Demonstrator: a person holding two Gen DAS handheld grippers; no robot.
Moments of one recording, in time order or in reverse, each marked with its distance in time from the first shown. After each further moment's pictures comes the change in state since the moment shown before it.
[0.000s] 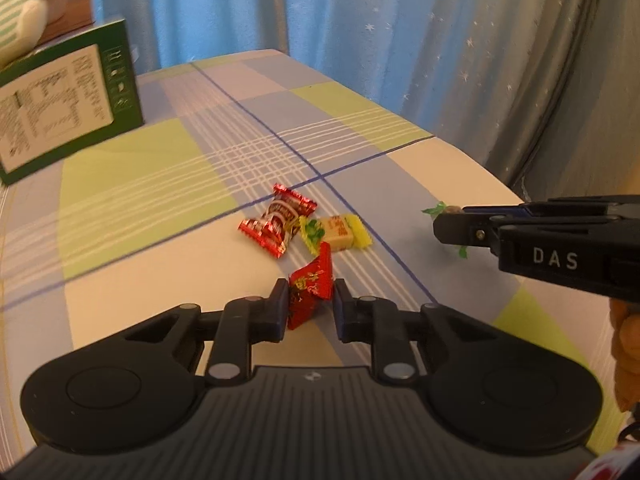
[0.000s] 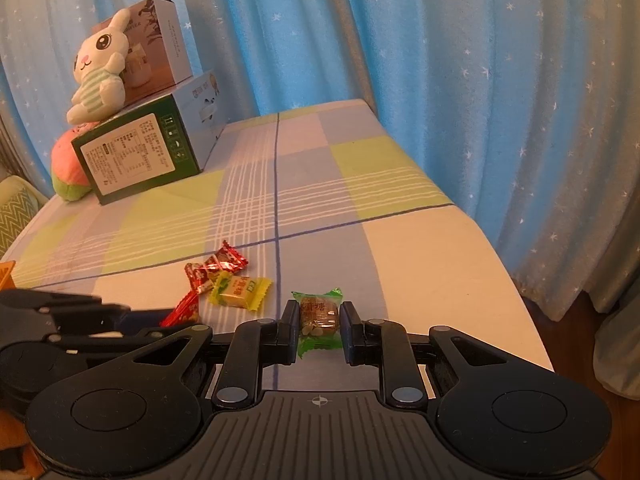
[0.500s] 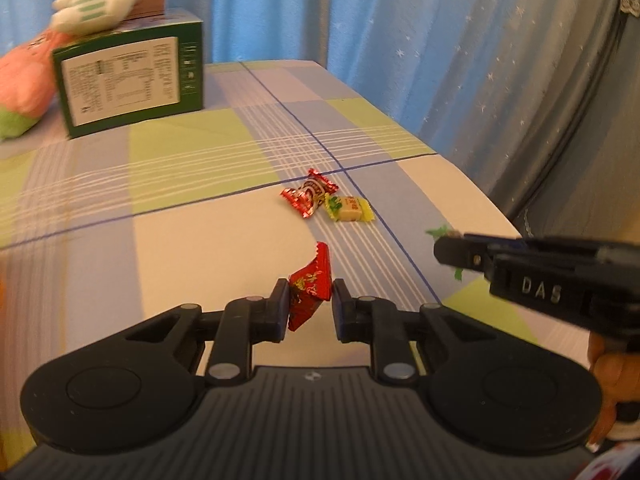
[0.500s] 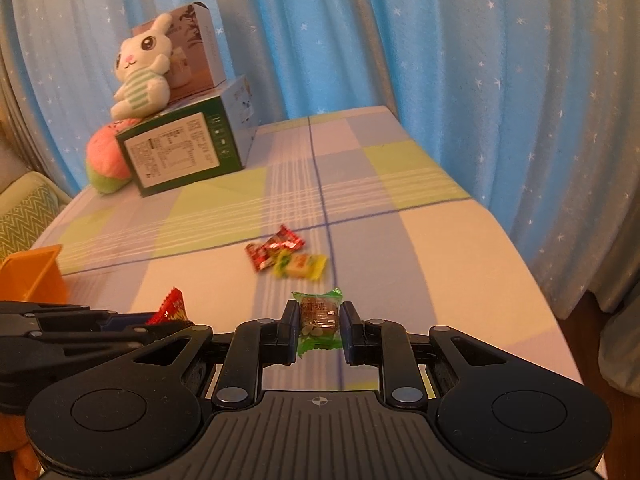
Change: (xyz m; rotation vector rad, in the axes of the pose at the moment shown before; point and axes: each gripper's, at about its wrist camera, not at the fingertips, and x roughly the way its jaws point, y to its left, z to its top) left arm -0.082 0.008 -0.030 -0.142 -0.026 0.038; right arm -0.052 0.041 -0.023 -0.011 -0.009 0.031
